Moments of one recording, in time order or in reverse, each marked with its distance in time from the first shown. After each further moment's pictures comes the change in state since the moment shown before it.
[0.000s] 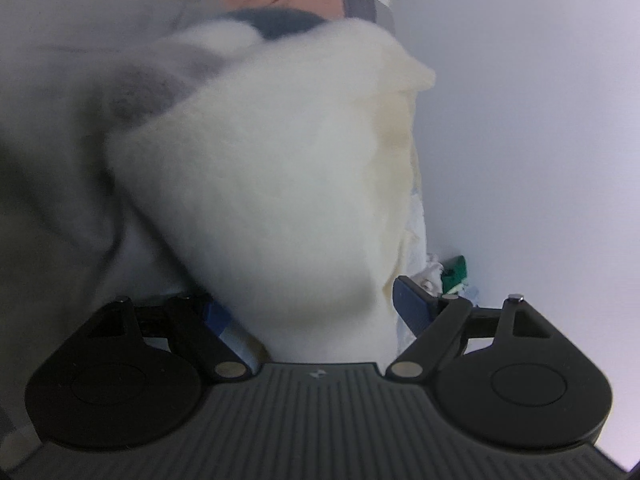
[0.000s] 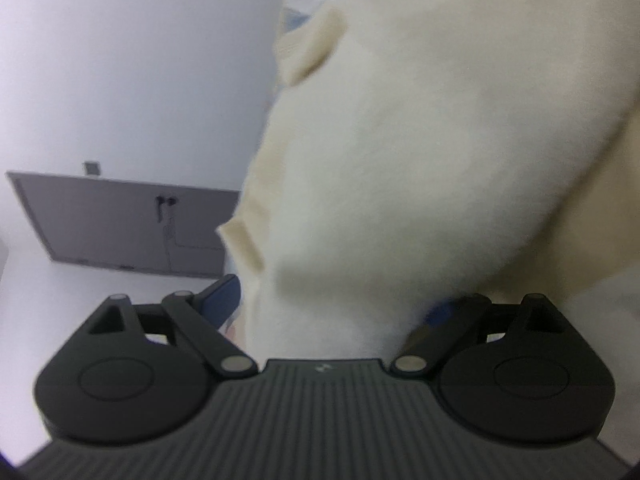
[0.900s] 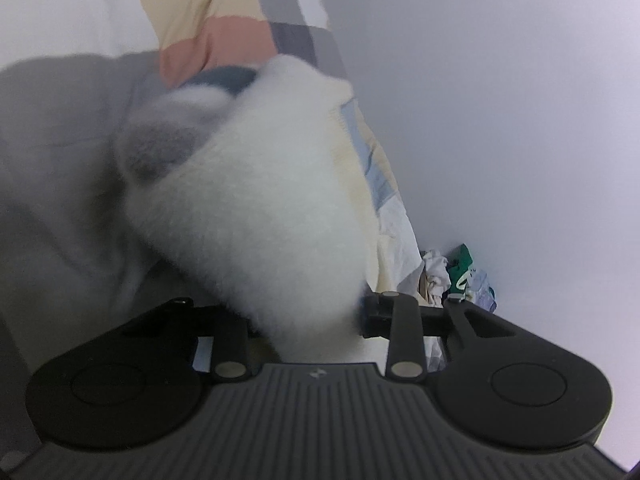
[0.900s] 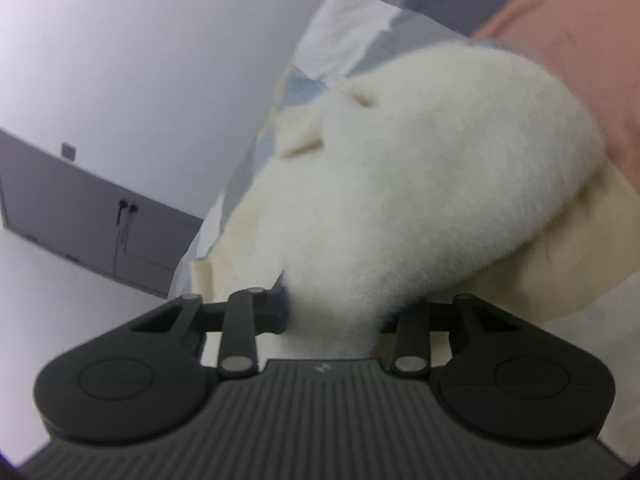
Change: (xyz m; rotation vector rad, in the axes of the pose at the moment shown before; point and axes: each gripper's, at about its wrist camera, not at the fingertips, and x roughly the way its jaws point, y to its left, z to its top) left arm -0.042 -0.045 -0.033 0.240 -0.085 0.000; right arm -0.059 0.028 -0.008 -0.257 -0.164 -0.122
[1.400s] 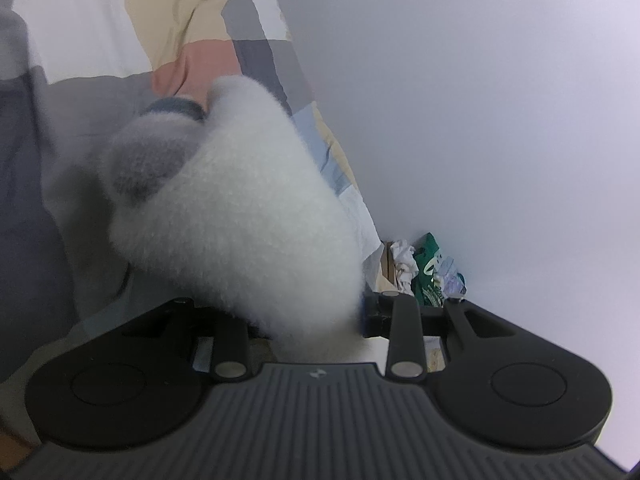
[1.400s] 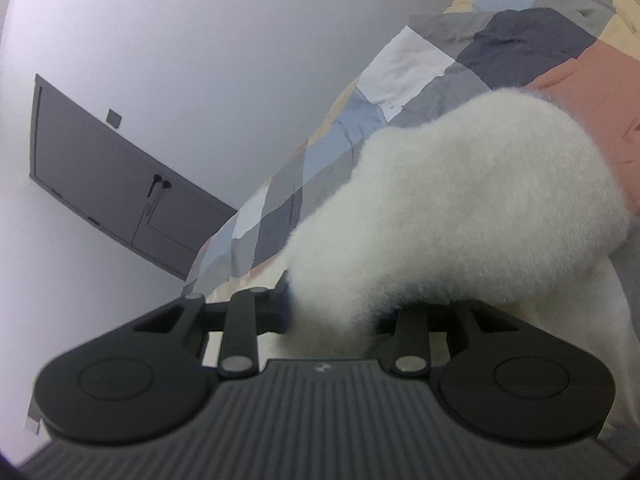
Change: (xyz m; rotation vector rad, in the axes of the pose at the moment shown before) left arm -0.099 -0.024 -0.036 0.042 -0.008 -0.081; right arm -0.084 0.043 -0.020 -0.165 -0.029 0.043
